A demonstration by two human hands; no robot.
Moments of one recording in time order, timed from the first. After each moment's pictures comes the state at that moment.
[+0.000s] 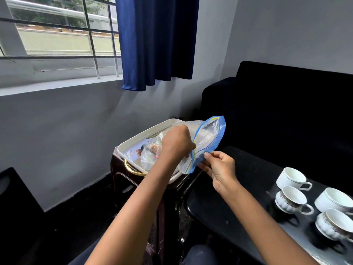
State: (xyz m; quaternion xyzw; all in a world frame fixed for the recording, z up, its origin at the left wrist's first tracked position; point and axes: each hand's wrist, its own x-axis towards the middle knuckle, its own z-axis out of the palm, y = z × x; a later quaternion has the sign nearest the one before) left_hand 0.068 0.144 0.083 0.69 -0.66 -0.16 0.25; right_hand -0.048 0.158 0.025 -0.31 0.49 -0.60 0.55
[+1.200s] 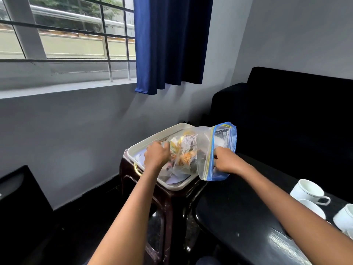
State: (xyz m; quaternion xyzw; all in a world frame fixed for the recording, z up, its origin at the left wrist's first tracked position) left_hand 0.139 0.115 0.014 0.78 -0.44 -0.24 0.38; right_hand -0.060 0.099 0.047 -0.81 0.57 -0.08 0.13
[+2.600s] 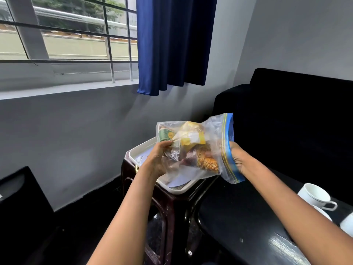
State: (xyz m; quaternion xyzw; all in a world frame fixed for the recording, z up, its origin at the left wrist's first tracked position) left_hand 0.153 0.106 0.010 0.46 -0.20 -0.67 0.55; right_hand -0.059 0.077 0.052 -0.47 0.45 -0.38 0.66
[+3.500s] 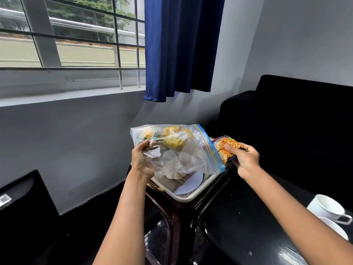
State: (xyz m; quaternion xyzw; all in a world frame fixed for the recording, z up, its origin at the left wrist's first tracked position) left_hand 0.199 0.117 0.015 0.32 -0.13 -0.59 0.72; right_hand -0.056 0.058 0.040 -0.32 0.50 -0.63 0.50
